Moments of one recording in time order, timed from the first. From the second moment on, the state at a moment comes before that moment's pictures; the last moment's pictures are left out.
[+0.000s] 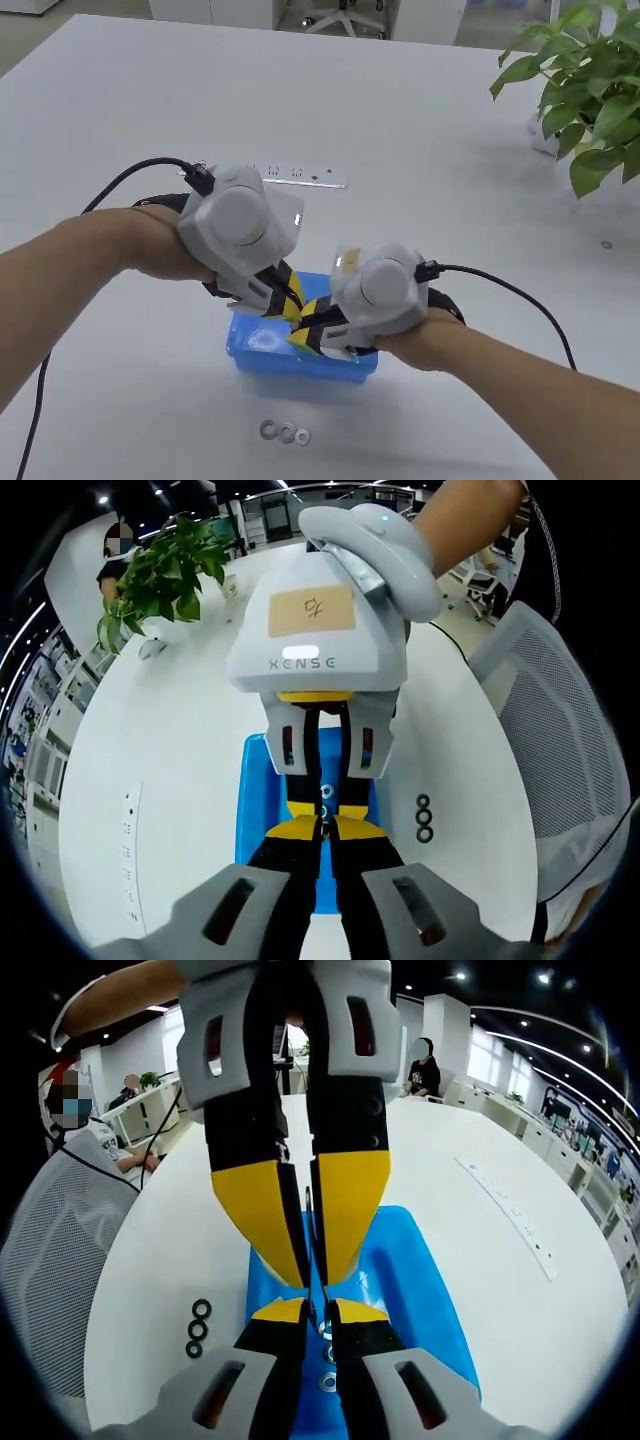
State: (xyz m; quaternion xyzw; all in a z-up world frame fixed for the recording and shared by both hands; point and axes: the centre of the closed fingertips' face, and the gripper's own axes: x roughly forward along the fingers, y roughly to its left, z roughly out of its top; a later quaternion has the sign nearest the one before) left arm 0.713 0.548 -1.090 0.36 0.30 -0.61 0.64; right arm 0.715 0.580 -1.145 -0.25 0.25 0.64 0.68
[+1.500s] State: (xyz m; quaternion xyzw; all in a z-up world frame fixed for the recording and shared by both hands) left arm 0.671 0.537 -1.037 0.38 0.28 -0.61 0.63; right arm 0.678 0.571 -1.091 -0.25 0.21 0.63 0.71
